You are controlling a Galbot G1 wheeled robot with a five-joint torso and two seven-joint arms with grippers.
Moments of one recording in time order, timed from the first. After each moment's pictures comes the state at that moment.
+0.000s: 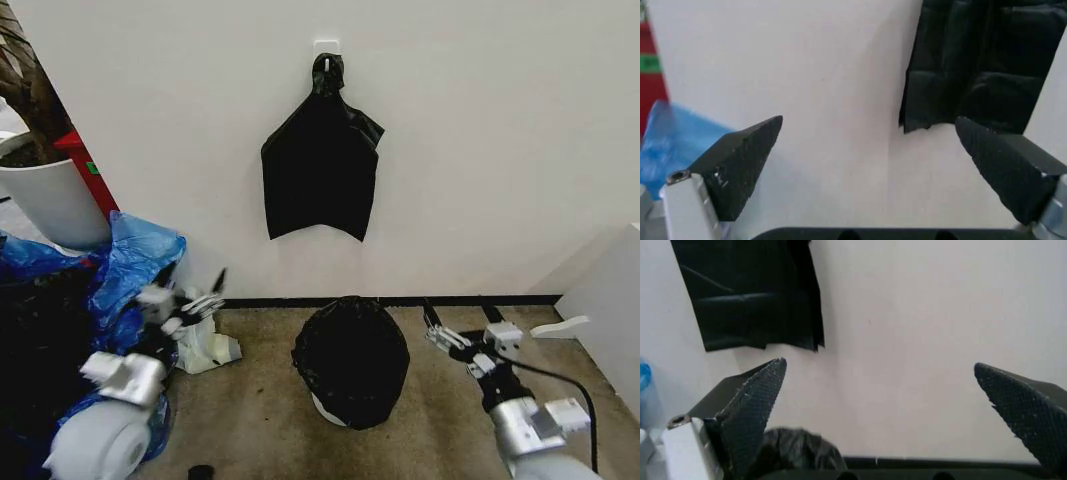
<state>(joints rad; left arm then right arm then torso) 1.73 -1.13 -0.74 -2.28 -0.52 -0.08 0.01 -1.85 1.42 0.67 2.32 0.29 0.10 -0.14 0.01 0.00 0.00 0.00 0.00</state>
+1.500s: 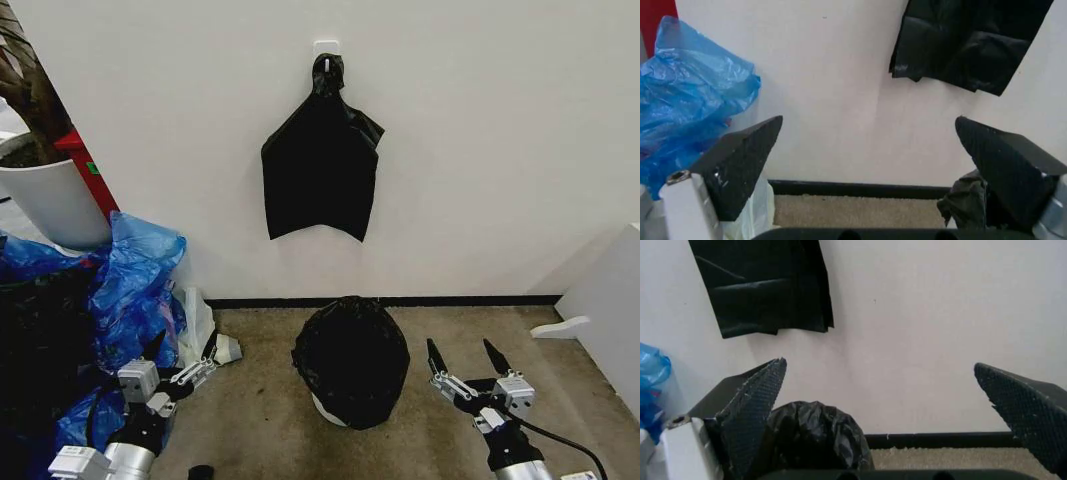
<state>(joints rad) 1.95 -1.27 -0.72 -2.36 -0.49 -0.09 0.05 -1.96 1.49 0.66 2.32 0.29 0.18 -0.20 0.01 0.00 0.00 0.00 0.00</state>
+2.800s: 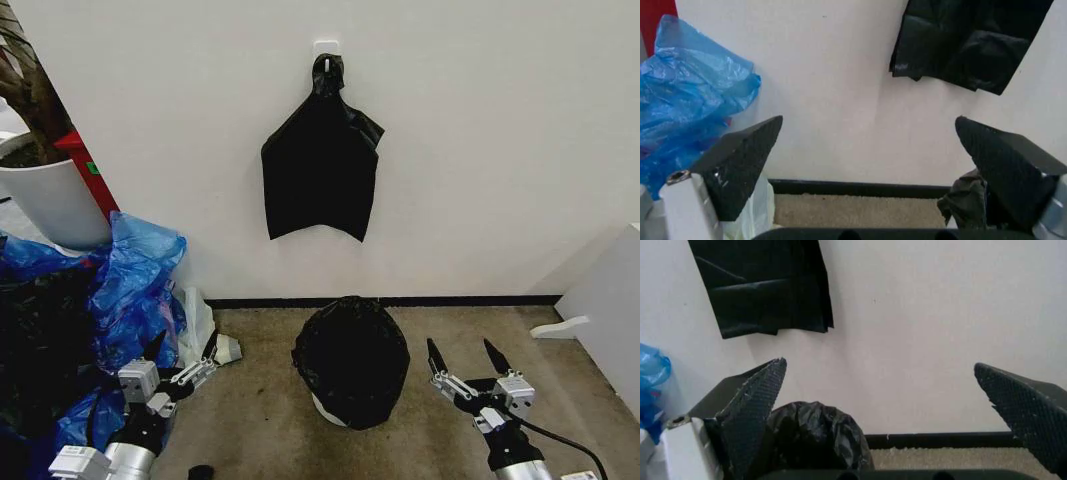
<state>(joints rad) 1.95 -1.27 -0.72 -2.36 -0.49 -0.09 0.04 -1.96 1.49 0.66 2.32 0.29 0.18 -0.20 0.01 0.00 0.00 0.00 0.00</state>
